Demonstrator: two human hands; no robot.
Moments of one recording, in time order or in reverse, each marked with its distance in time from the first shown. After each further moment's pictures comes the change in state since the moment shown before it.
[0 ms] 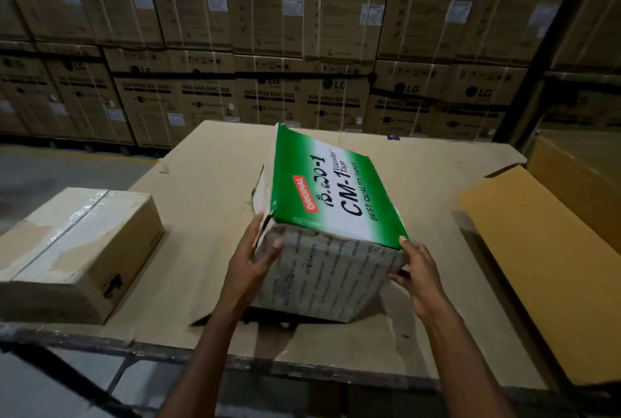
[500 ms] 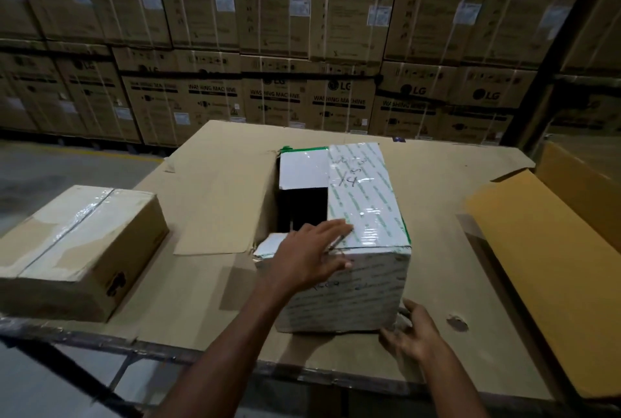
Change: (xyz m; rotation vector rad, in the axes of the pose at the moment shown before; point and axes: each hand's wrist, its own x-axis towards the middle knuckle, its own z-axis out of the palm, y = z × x) left_hand 0.036 0.039 0.061 0.805 -0.404 0.392; right_hand 0.021 0.103 -0.039 0.312 0.093 0.627
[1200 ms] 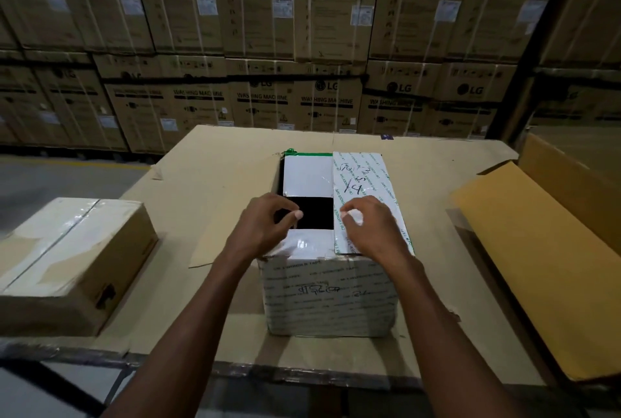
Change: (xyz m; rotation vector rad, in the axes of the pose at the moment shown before) left_hand 0.009 -0.019 -0.065 -0.198 0.223 -0.194; right_hand -0.139 -0.071 0.143 -1.259 -0.051 -1.290
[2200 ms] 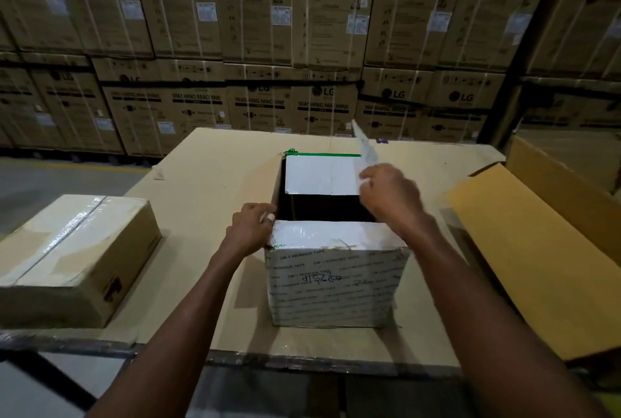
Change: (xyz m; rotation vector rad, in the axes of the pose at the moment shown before) left_hand -0.013 -0.060 0.004 -0.020 -0.124 -0.379; right_hand 0.009 -0.050 -0.051 -0.280 0.064 0.145
